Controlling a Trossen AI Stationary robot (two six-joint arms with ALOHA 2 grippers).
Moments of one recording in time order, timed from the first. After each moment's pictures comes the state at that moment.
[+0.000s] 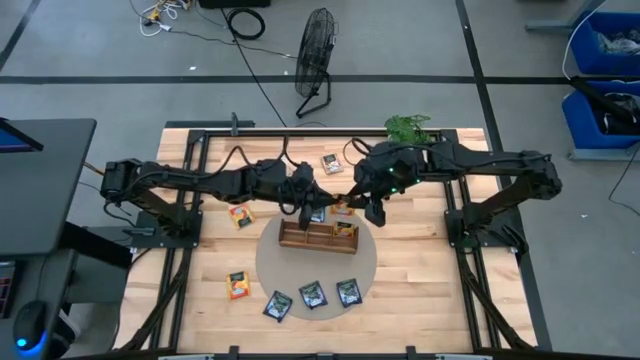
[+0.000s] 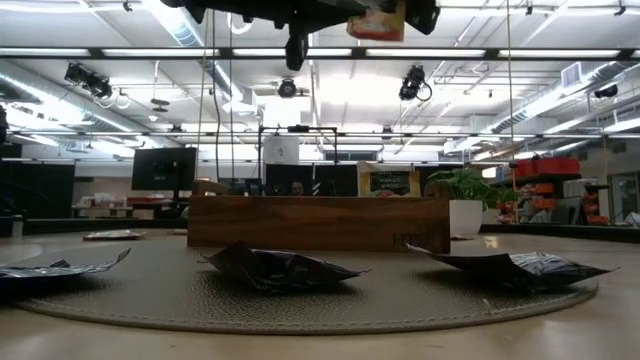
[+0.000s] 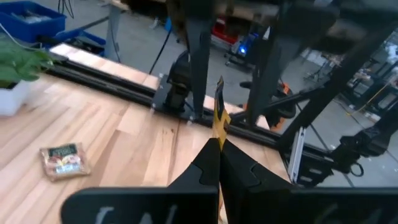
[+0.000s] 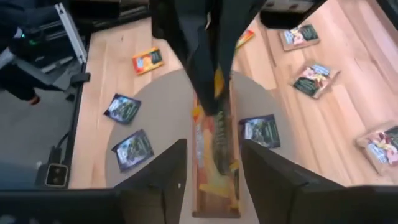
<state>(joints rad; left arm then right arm) 0.04 1.49 1.04 0.29 0.09 -0.37 -0.03 1.41 1.46 -0.81 -0.14 0.19</state>
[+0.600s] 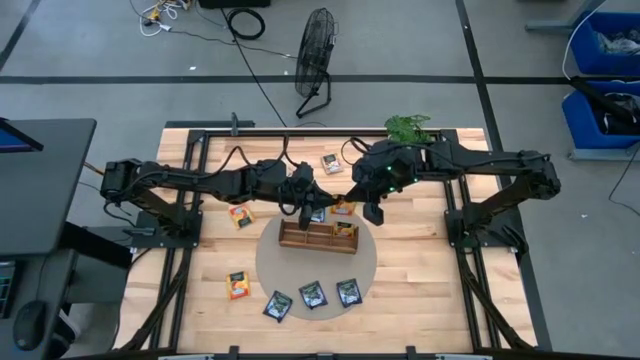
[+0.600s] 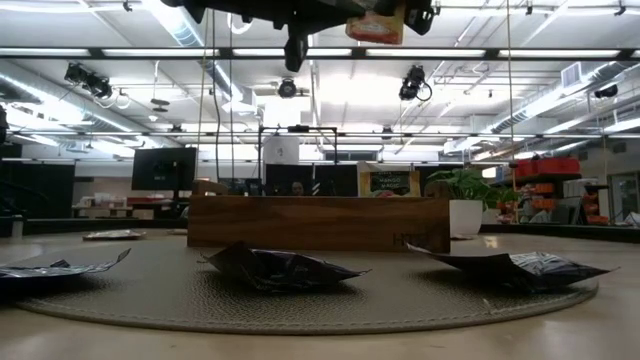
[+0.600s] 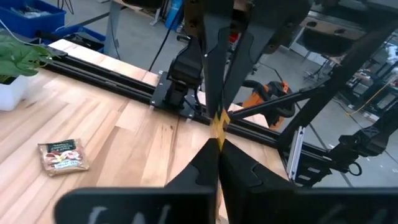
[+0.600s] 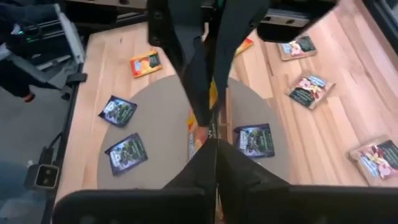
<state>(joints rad) 0.04 1.49 1.04 0.28 0.09 -0.38 -0.04 1.41 1.46 -0.79 -0.11 0.16</state>
